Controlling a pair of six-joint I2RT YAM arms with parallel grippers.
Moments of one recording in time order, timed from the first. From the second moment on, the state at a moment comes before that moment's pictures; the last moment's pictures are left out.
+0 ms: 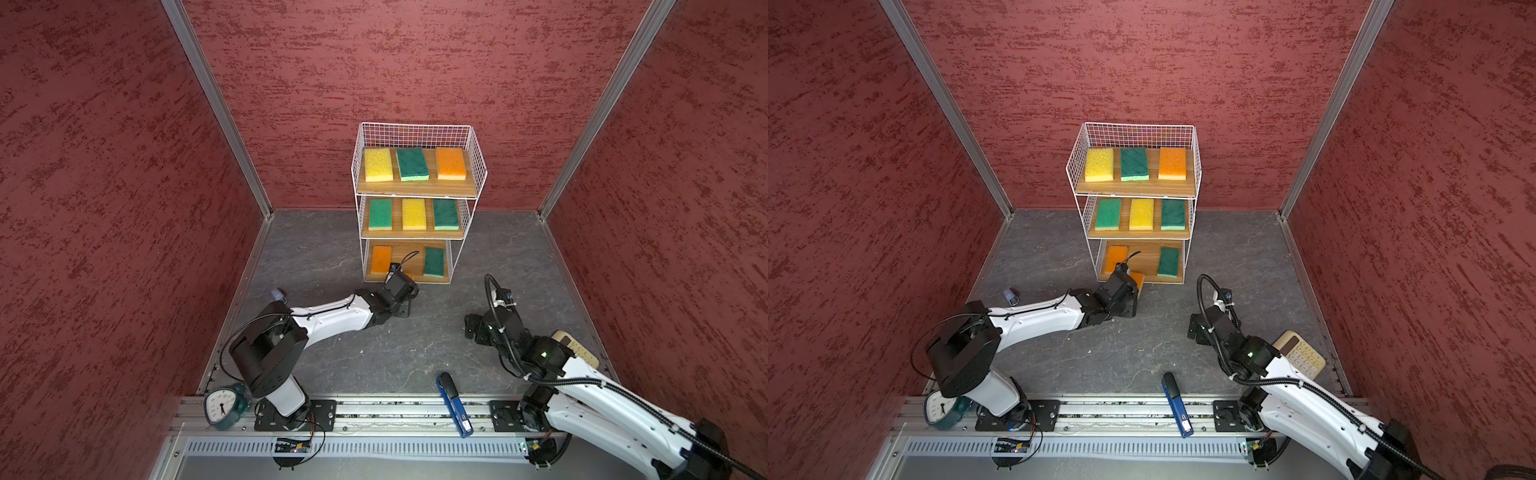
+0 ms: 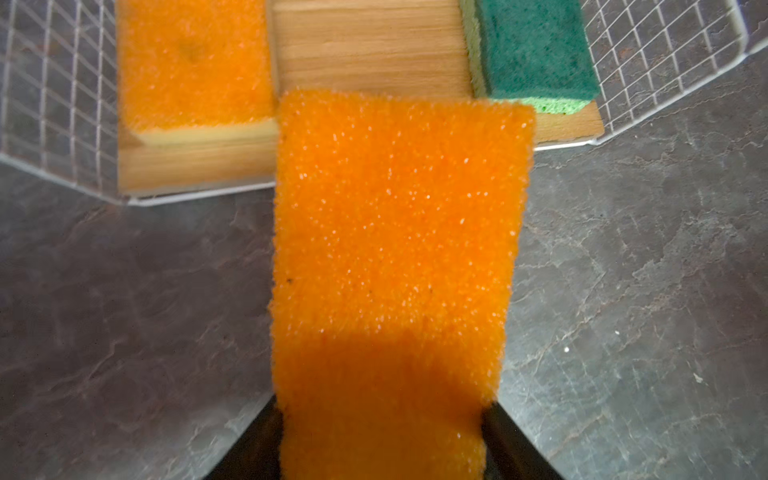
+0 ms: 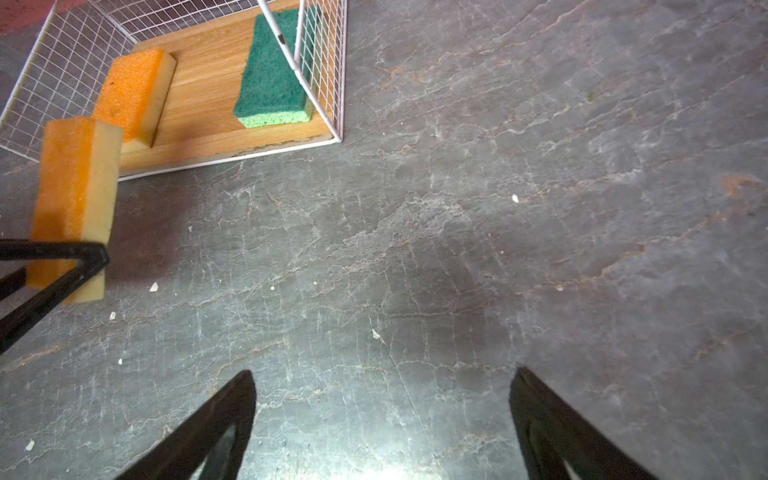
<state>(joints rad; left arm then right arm) -0.84 1.65 0.99 -0.30 -0.27 -0.58 0.74 0.76 0.48 -0.55 0.38 0.75</state>
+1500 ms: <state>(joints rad) -0.74 2.02 1.24 0.00 -0.43 -0.49 0.74 0.84 0.47 -0.47 0.28 0.70</state>
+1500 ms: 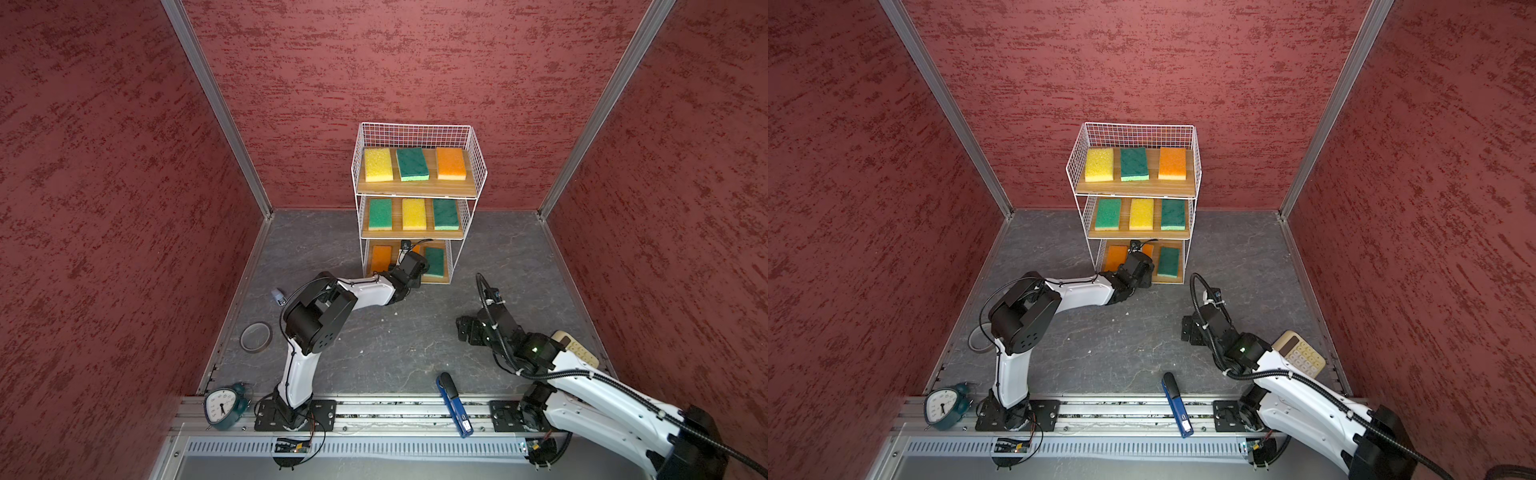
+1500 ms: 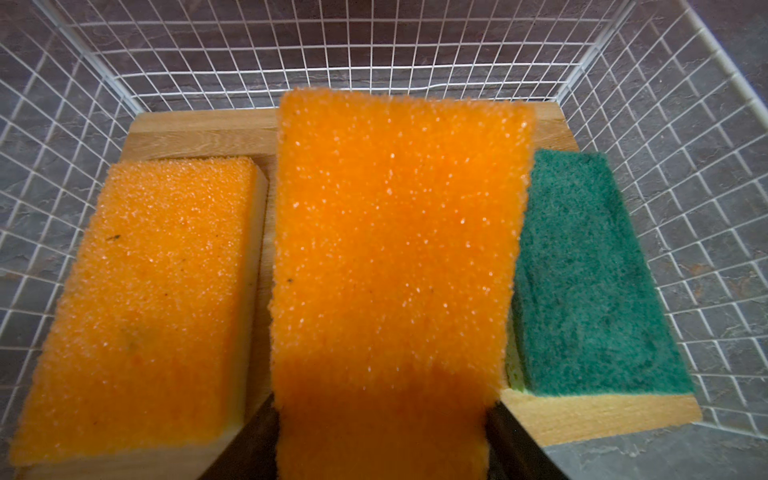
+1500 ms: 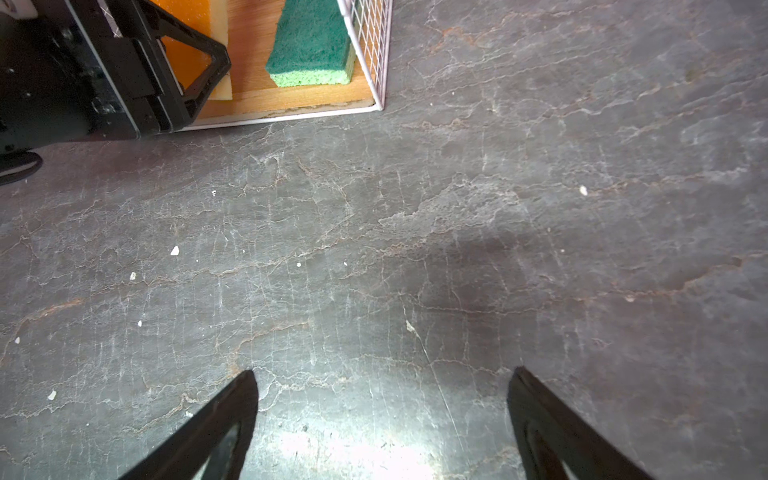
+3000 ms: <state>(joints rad) -0.73 2.09 1.36 -0.13 -0.42 -0.54 0.74 0.83 0.46 -0.45 0.29 0.68</state>
